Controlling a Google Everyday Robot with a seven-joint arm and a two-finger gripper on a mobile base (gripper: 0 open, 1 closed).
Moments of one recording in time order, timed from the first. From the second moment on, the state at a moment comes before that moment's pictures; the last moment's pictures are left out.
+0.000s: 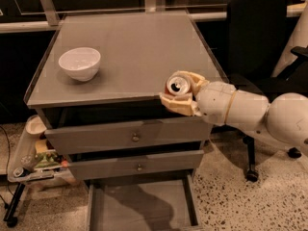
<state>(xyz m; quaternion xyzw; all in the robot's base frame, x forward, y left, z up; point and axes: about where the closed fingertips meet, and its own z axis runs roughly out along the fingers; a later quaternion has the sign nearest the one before) 0.533 -0.064 0.887 -0.42 0.61 0.25 0.62</state>
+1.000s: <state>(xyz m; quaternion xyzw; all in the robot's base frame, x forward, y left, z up) 0.618 -0.099 0.937 -0.38 0.61 0.29 0.63</state>
